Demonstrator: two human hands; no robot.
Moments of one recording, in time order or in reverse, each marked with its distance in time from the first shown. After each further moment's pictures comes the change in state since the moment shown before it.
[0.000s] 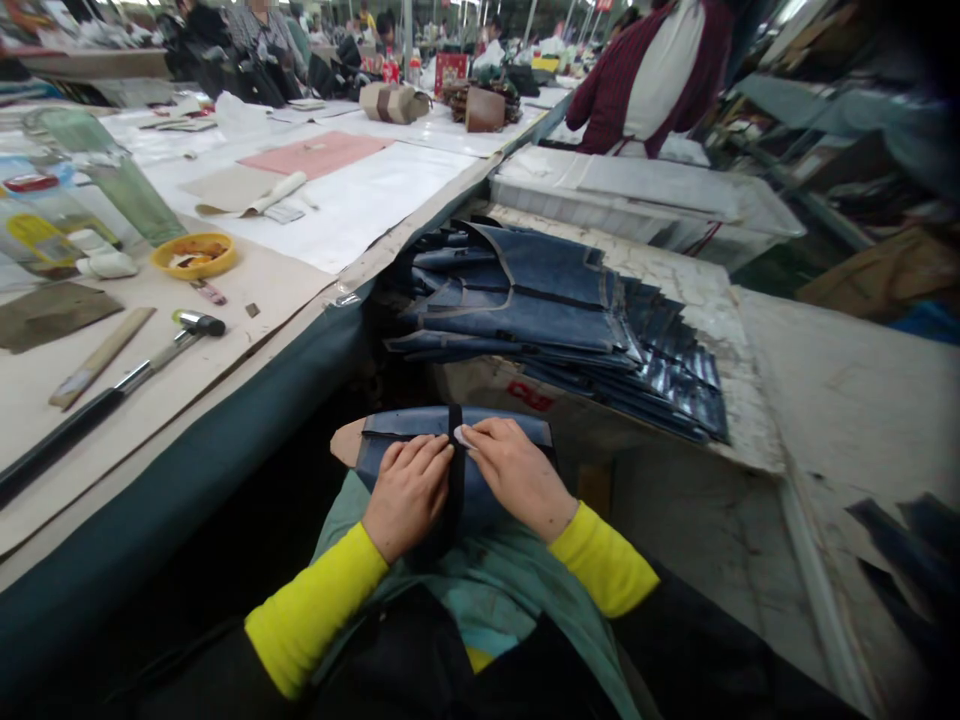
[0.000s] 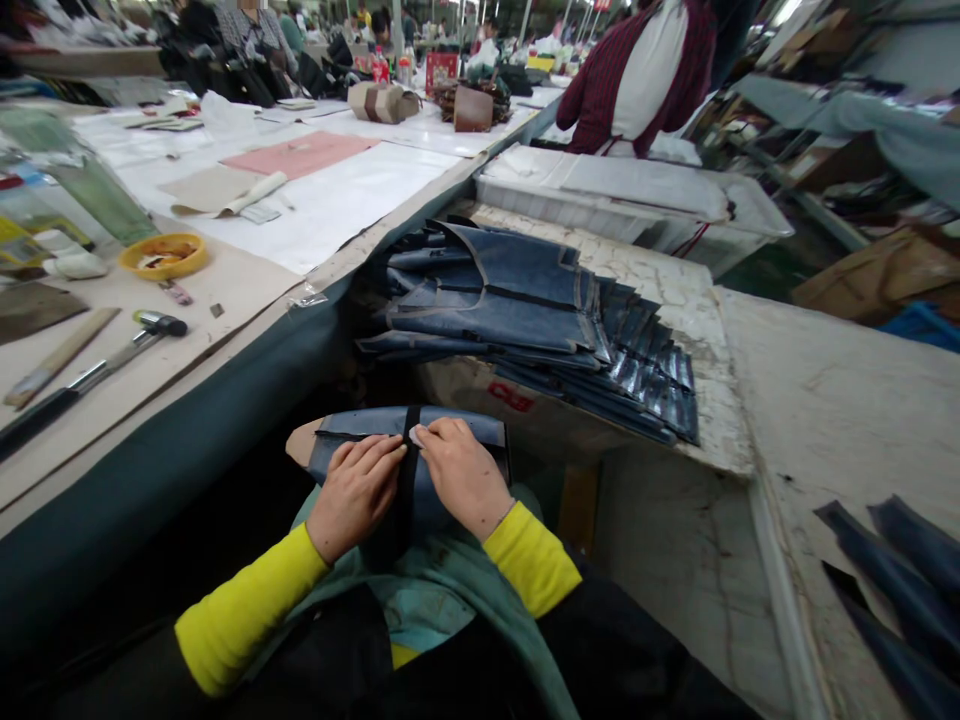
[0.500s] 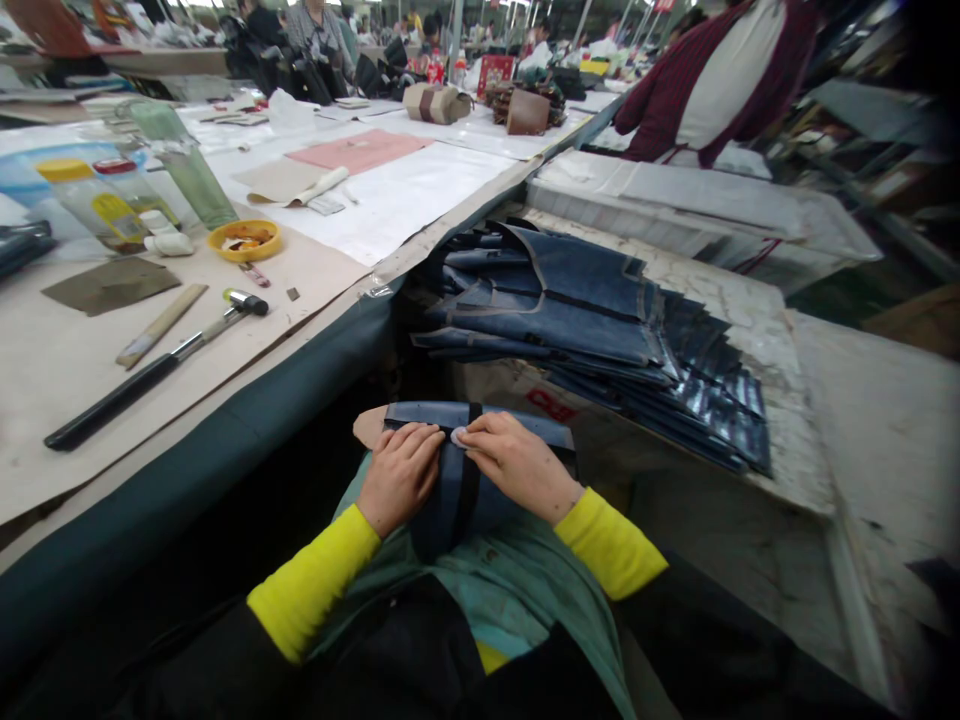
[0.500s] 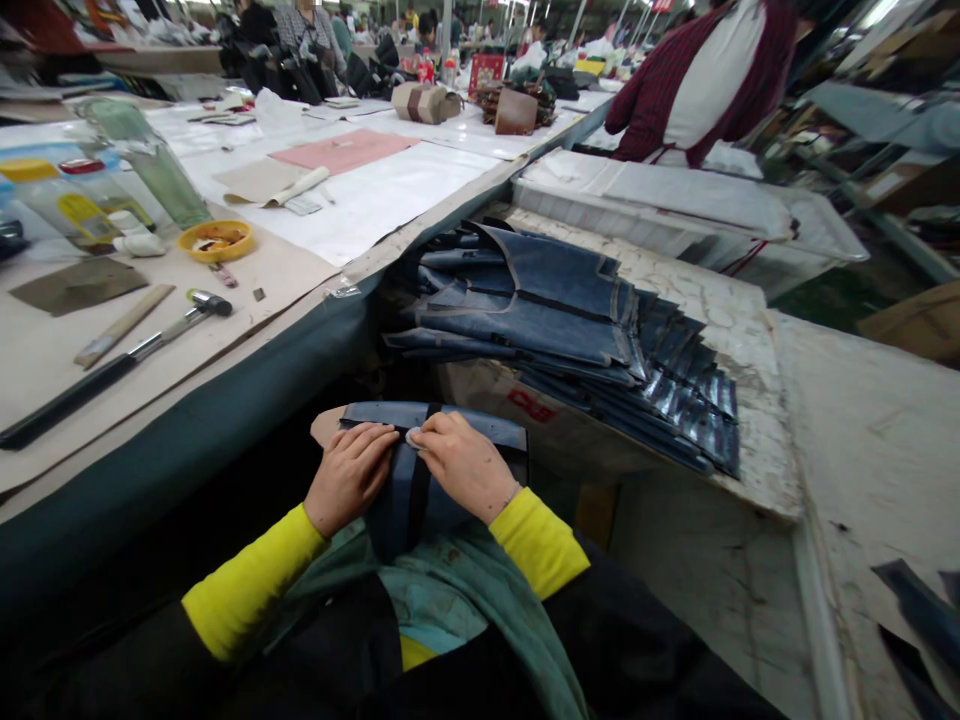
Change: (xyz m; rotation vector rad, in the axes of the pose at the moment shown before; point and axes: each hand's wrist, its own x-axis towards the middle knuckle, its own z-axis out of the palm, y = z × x) left_hand -0.016 -0.026 -0.008 0.037 0.078 -0.070; right_hand 0.024 -0.007 0.000 0.093 -0.079 -0.212
